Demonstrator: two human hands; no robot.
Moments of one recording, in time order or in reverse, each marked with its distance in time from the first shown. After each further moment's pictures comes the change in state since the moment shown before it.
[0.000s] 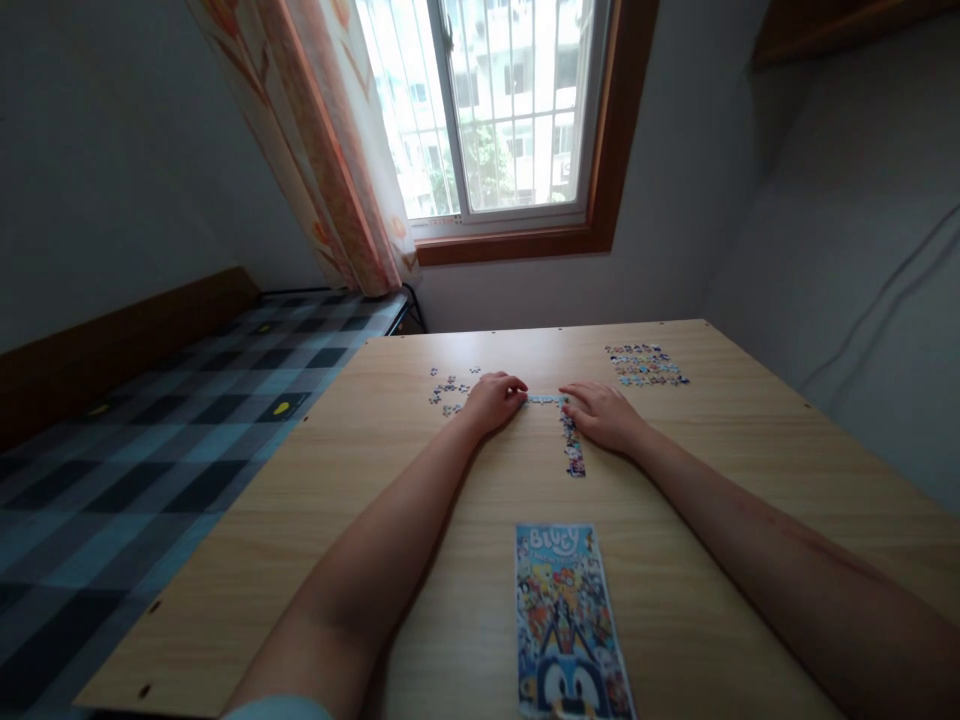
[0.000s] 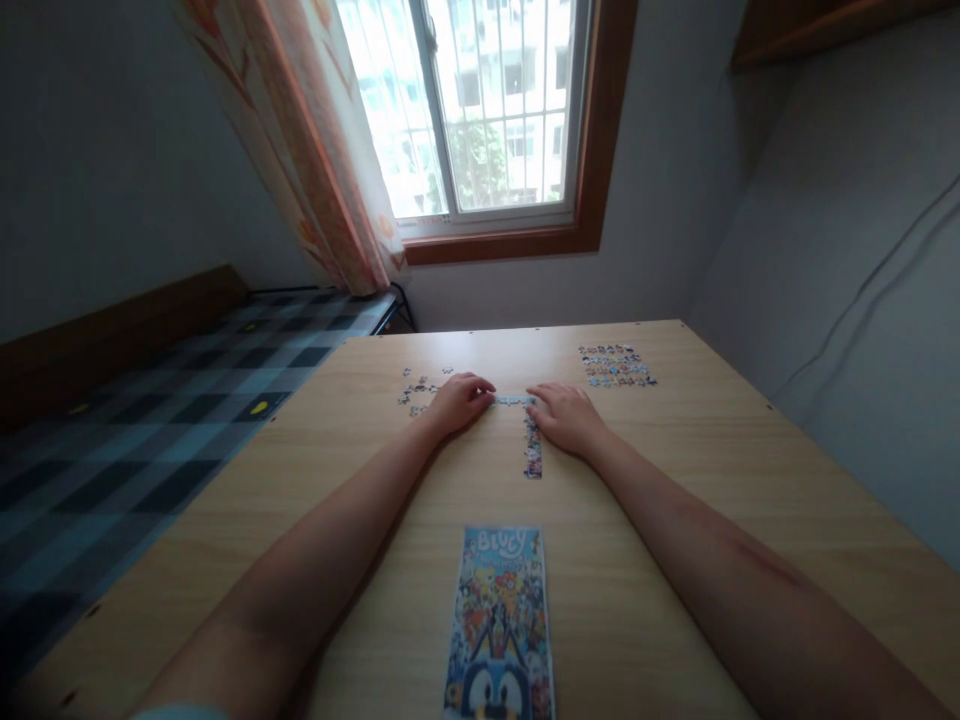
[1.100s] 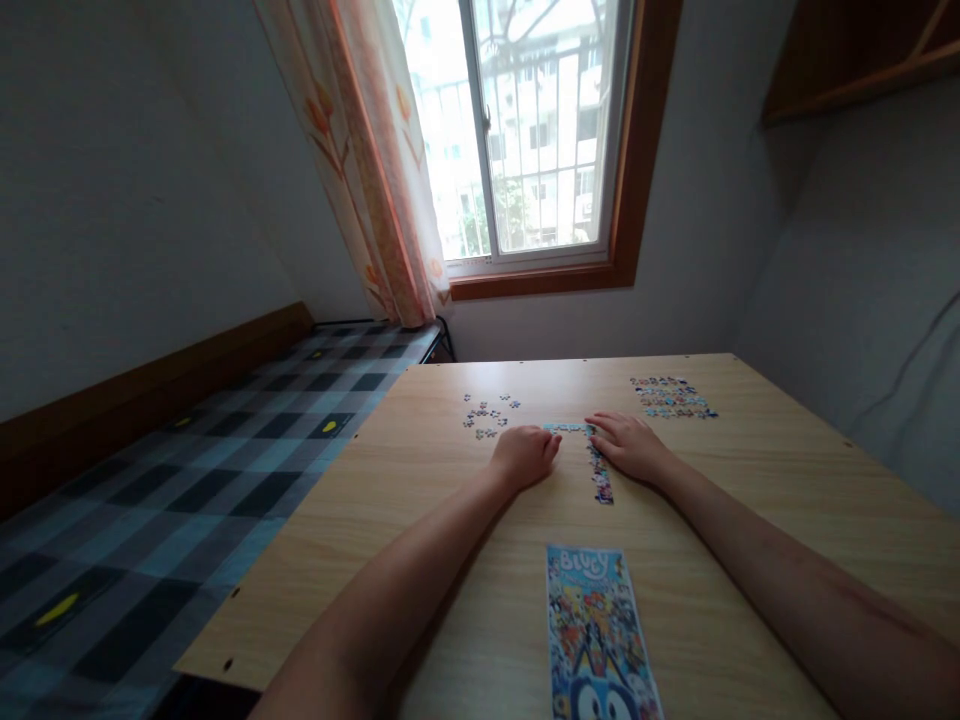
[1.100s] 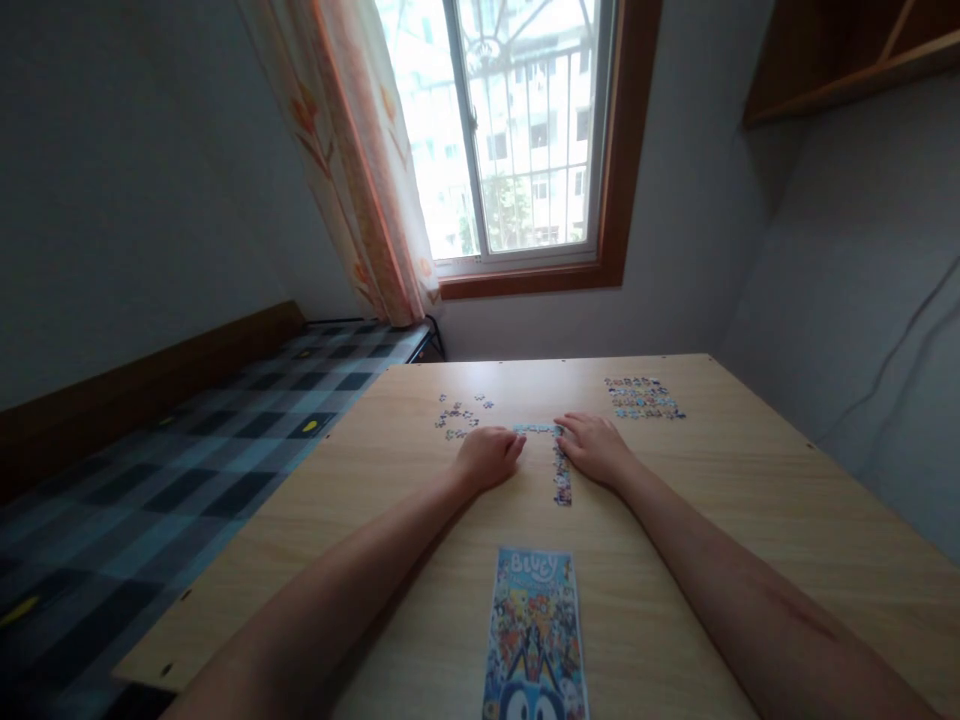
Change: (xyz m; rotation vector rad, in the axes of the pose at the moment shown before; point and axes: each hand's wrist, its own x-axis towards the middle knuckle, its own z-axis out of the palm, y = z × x) left_hand -0.052 0.046 -0.011 0.259 -0.026 -0.012; right_hand -0.001 0.000 0.004 -0.051 -0.047 -0.018
